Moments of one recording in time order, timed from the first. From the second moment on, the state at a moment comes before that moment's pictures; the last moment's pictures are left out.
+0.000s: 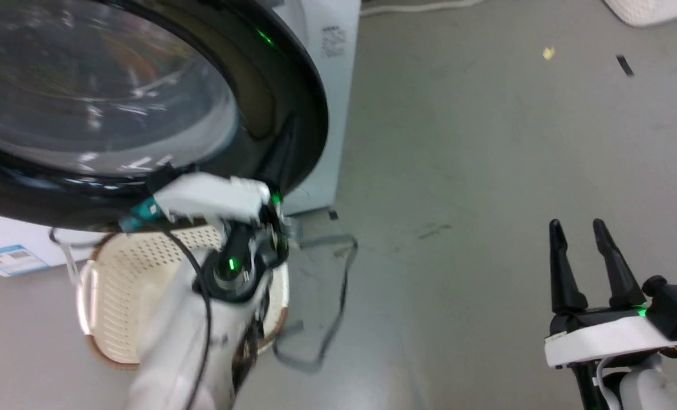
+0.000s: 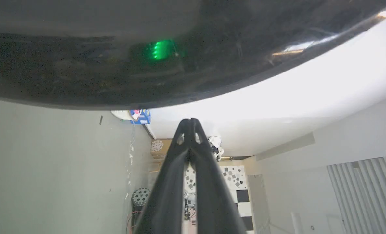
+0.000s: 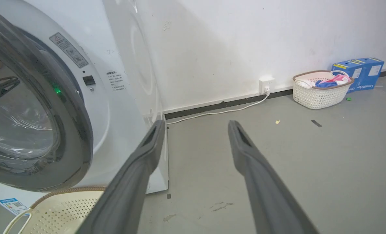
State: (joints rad) left arm -0.68 0.05 -0.32 0.49 -1.74 -0.13 -0.03; right arm -0.15 -0.05 -0.04 0.13 0.25 0.13 -0.26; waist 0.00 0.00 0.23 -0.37
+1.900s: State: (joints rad) left arm -0.15 0.08 -0.16 0.06 -0.05 -0.04 -0.26; right arm -0.63 -0.36 0.29 0.45 0.33 0.13 -0.22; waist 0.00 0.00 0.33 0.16
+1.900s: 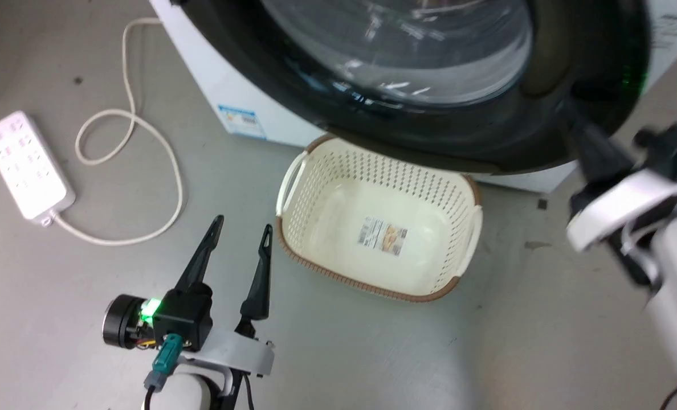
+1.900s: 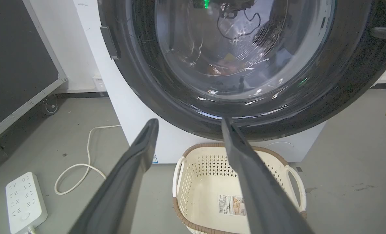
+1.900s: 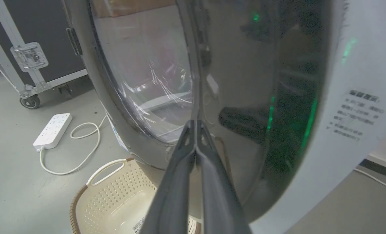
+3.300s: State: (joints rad) left arm -0.08 0.07 -0.09 0.16 -0.06 -0.05 -0.26; right arm -0.37 -0.20 0.05 0.34 0.21 0.13 -0.26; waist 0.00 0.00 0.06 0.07
